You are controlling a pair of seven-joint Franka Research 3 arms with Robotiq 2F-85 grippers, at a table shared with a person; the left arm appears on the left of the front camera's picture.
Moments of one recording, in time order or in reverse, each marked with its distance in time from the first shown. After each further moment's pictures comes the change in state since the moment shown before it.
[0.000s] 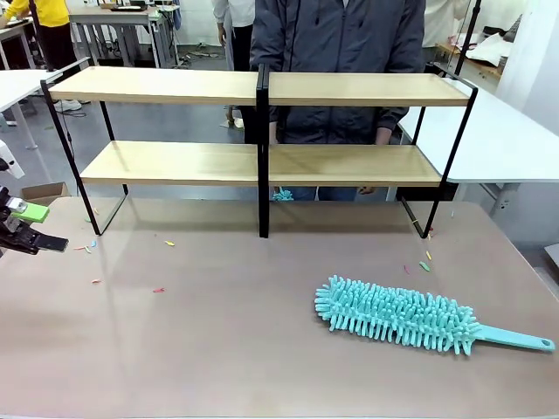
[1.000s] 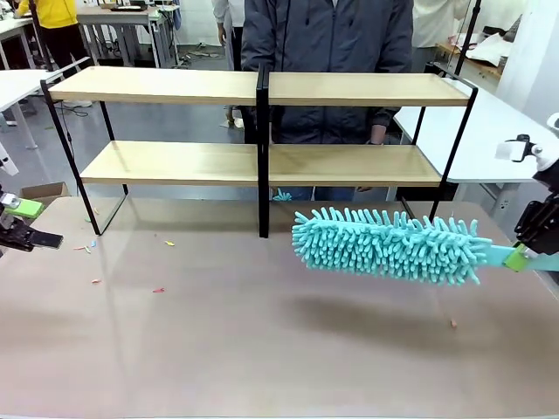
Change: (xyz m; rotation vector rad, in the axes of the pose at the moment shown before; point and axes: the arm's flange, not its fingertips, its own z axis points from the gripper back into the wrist) left arm 0.000 -0.002 0.008 -0.005 -0.014 0.000; right arm 0.075 -0.040 -0.083 -0.634 0.372 0.561
